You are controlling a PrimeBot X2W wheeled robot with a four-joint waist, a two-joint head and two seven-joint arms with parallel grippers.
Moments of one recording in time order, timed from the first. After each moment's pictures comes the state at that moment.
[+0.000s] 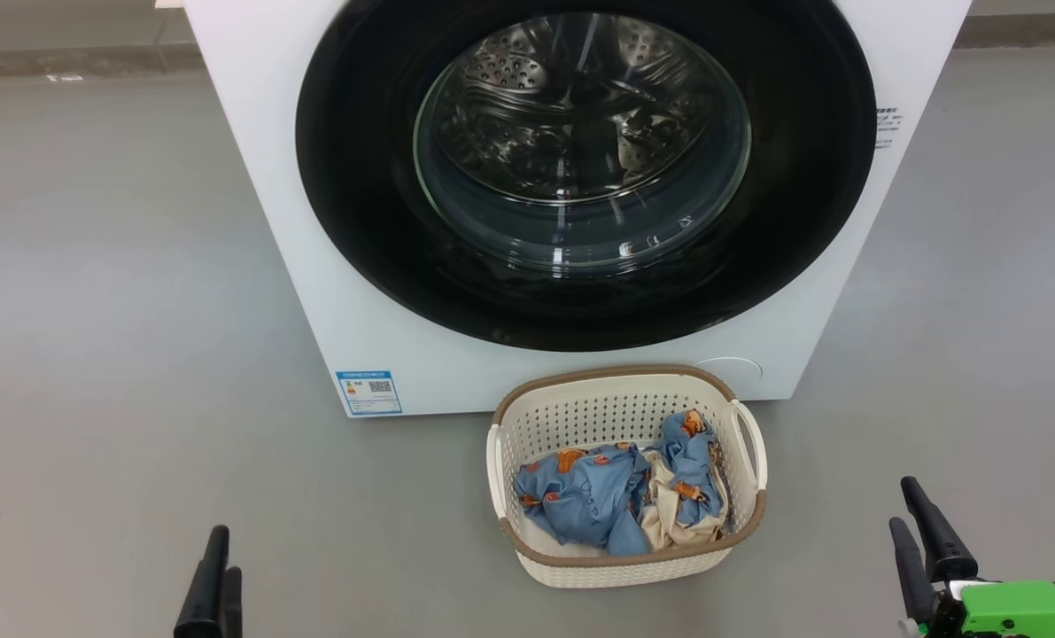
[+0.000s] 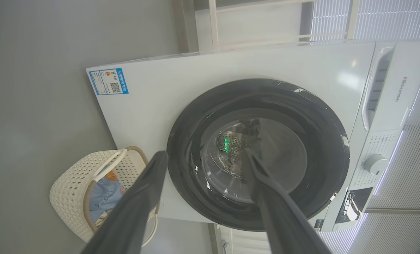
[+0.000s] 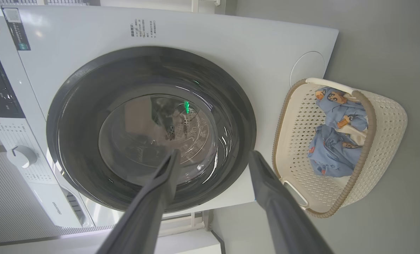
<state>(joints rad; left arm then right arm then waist) -0.01 0.02 0.05 0.33 -1.58 -0.13 0.07 0.01 -0.02 -0.13 0.34 1.58 0.12 0.07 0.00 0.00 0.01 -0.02</state>
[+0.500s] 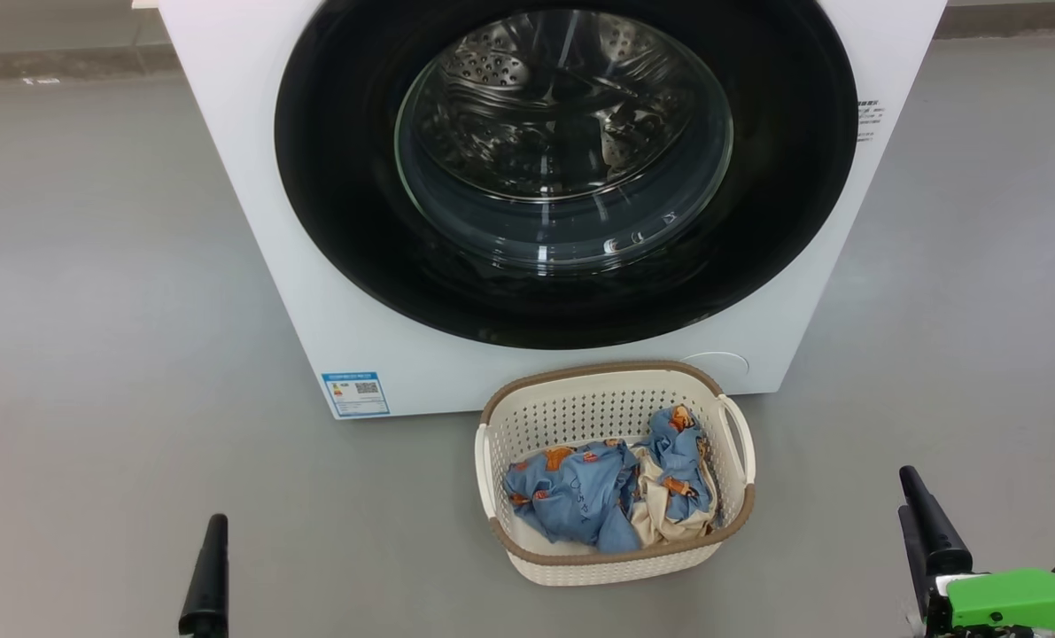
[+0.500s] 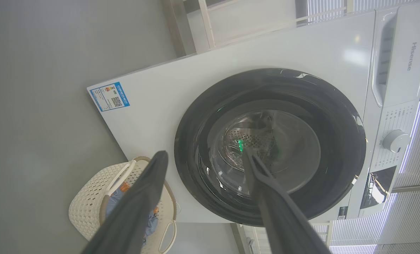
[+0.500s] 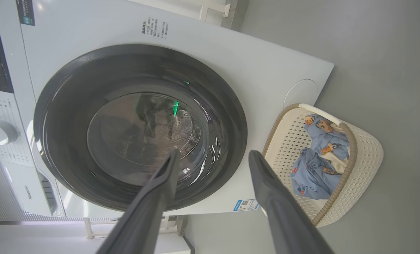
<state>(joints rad) -0.02 0.02 0.05 0.31 -1.42 -0.13 0.03 0.00 -0.04 -0.10 0.32 1.42 0.12 0.02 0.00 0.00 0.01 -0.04</state>
